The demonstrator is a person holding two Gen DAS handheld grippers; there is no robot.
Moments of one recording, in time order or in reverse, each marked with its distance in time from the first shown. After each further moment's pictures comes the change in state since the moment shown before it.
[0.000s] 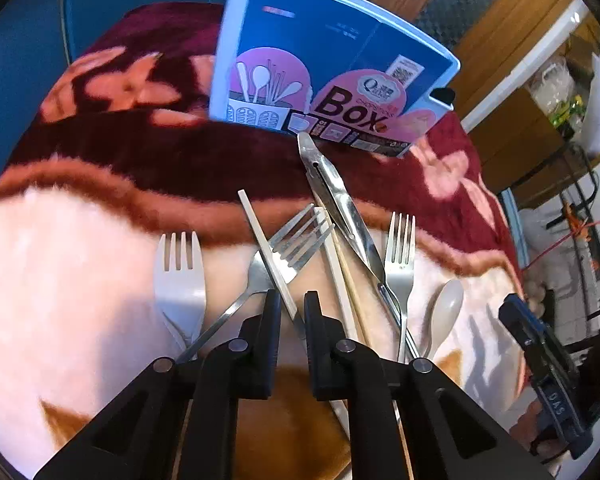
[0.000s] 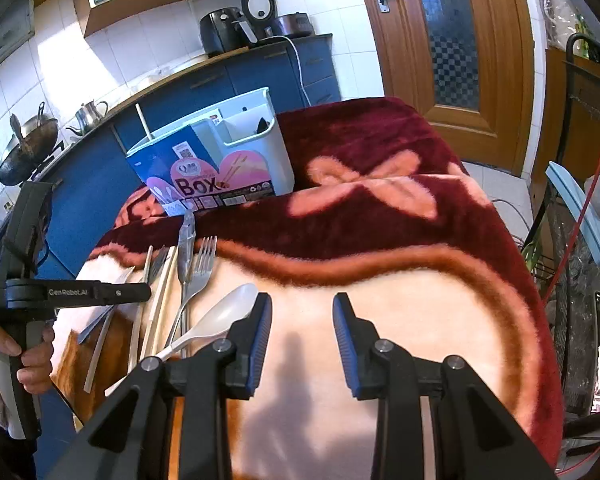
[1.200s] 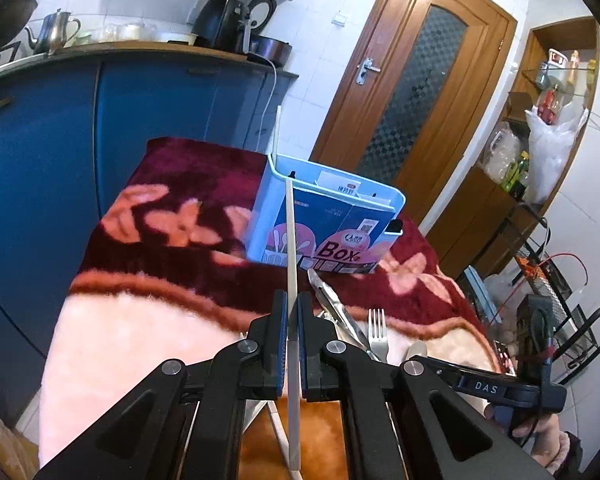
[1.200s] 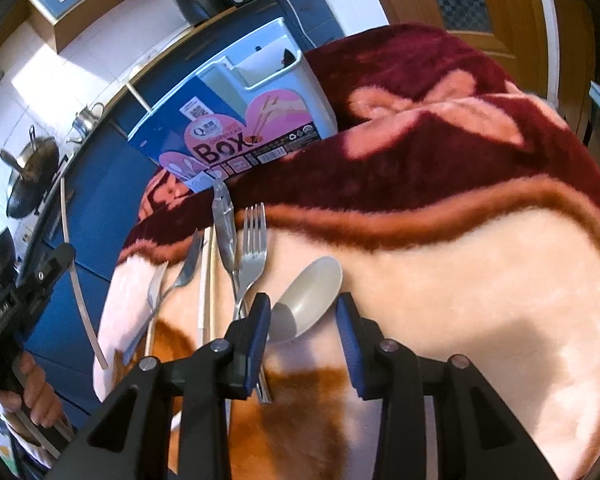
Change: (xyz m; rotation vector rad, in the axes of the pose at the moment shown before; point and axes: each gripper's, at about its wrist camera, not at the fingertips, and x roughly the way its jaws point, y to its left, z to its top) left arm -0.113 0.039 -0.014 0.092 -0.459 -0.083; right arm 0.047 0.025 0.002 0.204 0.192 0.152
